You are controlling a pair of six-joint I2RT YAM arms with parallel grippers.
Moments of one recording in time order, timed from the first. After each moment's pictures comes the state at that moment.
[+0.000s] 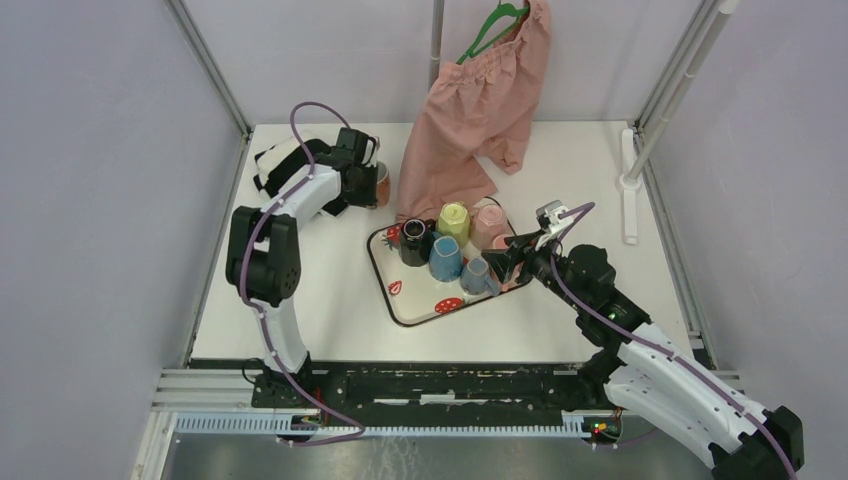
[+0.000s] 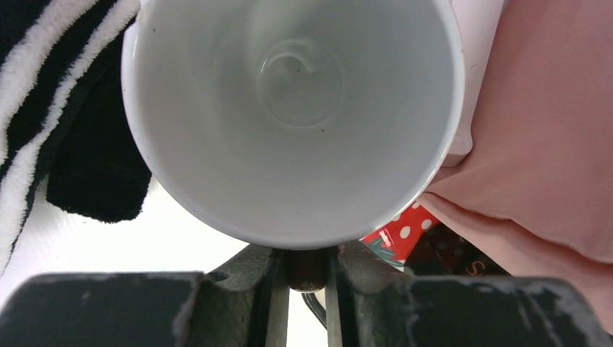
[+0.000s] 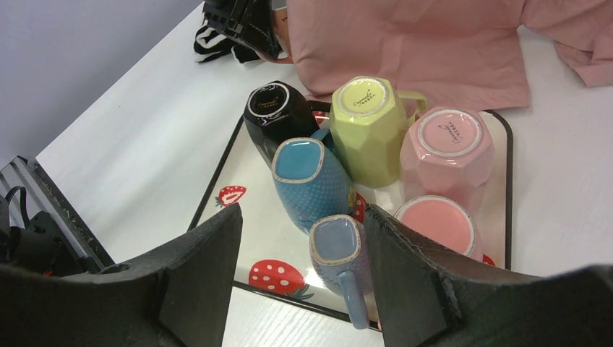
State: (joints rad) left arm -0.27 1.91 1.48 -0.57 0.04 -0.15; right arm 0.64 0.70 0.48 0.09 -0.07 0.28
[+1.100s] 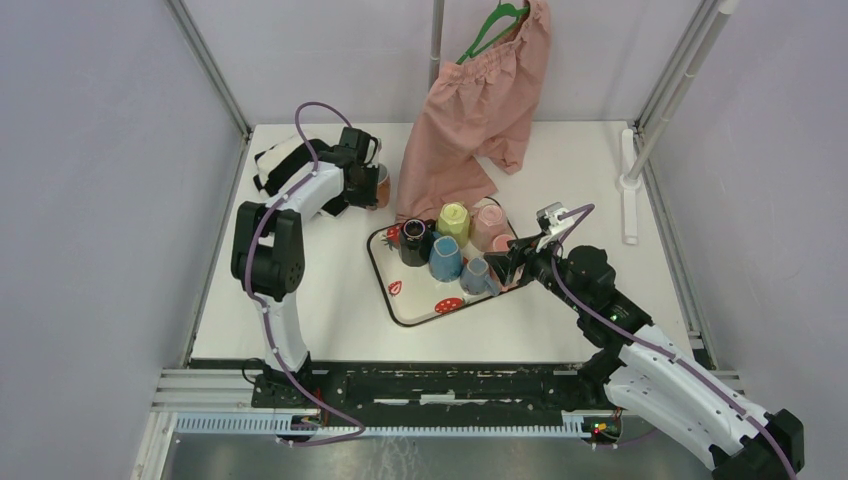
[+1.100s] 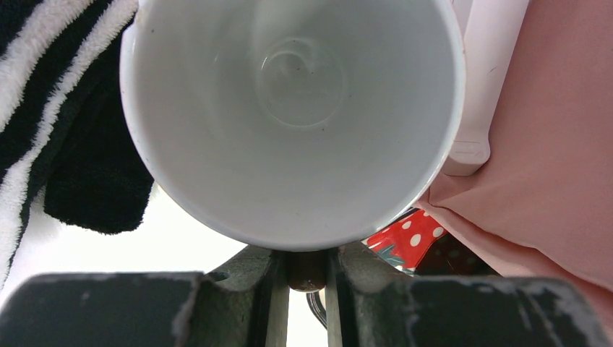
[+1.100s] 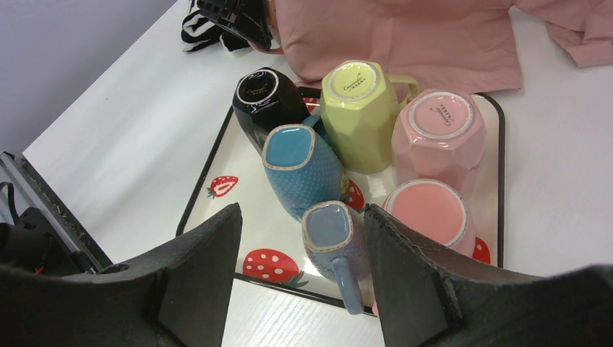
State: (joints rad) left arm -0.27 1.97 1.53 -0.61 0.03 -0.13; right arm 0.64 0.69 0.48 0.04 -0.05 0.28
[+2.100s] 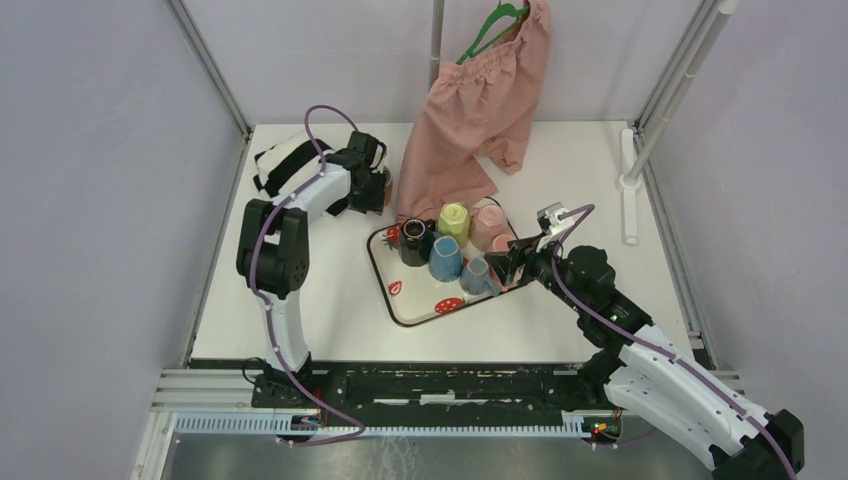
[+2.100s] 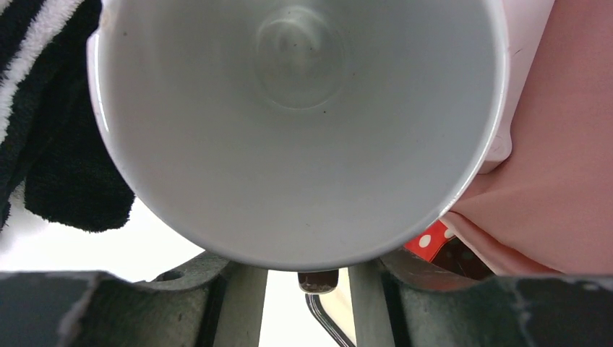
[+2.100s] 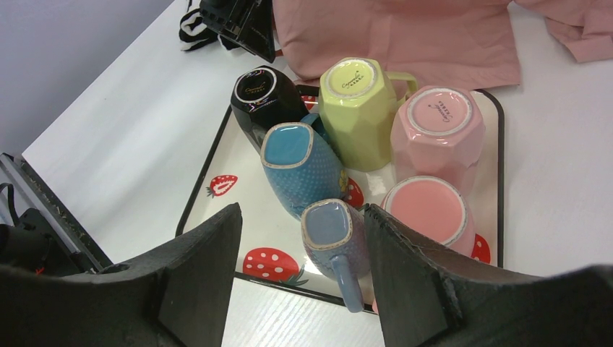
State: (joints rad) left arm -0.30 2.00 1.53 -0.63 -0.03 -0.13; right arm 0.64 0.69 0.48 0.04 -0.04 0.29
